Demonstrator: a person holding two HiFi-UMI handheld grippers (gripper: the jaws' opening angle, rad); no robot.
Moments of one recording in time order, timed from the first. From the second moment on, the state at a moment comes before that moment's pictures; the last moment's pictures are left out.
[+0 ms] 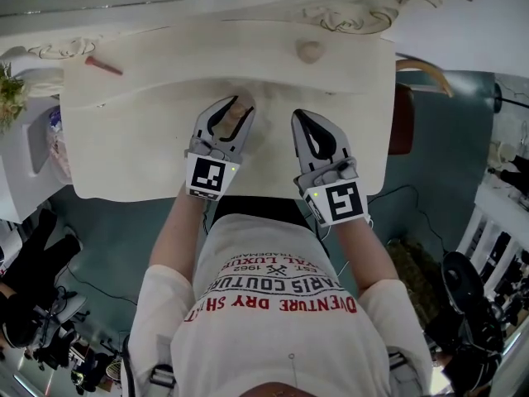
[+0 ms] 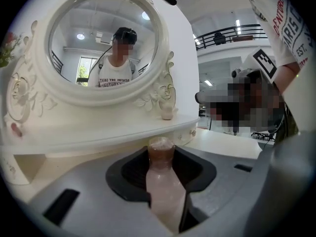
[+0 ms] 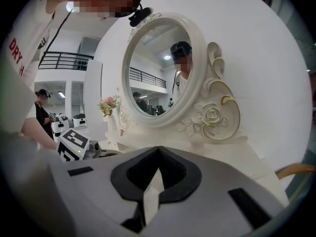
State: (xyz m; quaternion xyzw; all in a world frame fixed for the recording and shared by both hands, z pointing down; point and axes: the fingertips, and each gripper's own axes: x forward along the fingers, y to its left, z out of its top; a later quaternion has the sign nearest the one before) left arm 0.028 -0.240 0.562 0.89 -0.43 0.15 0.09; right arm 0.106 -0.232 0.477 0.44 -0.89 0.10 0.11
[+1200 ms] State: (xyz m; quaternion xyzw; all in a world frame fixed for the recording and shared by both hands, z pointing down) left arm -0.006 -0.208 0.387 0.87 -0.47 0.14 0.06; right arm 0.116 -0.212 0.376 0.45 -0.89 0.05 0.05
